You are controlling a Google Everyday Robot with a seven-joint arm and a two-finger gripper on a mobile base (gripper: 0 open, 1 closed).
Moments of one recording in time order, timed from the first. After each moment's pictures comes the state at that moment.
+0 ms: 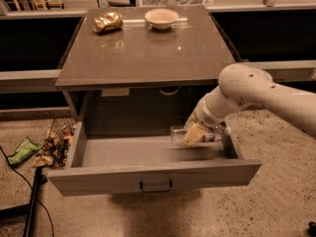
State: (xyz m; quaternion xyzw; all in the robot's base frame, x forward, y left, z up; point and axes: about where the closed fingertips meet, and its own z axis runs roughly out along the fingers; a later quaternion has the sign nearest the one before) arm 0.592 -0.107 0.670 -0.59 0.77 0.11 0.21
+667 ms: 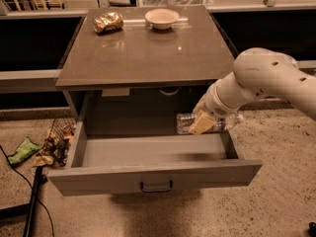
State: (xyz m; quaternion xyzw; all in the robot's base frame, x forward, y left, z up) arm 0.582 -0.126 0.742 -0.59 0.76 0.06 0.26
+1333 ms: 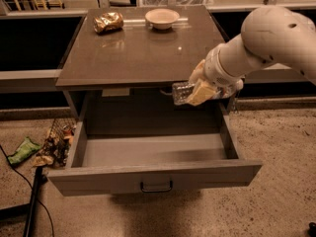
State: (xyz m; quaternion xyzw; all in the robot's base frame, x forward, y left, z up) arm 0.613 -0.108 0.839 -0.63 0.70 0.01 0.33
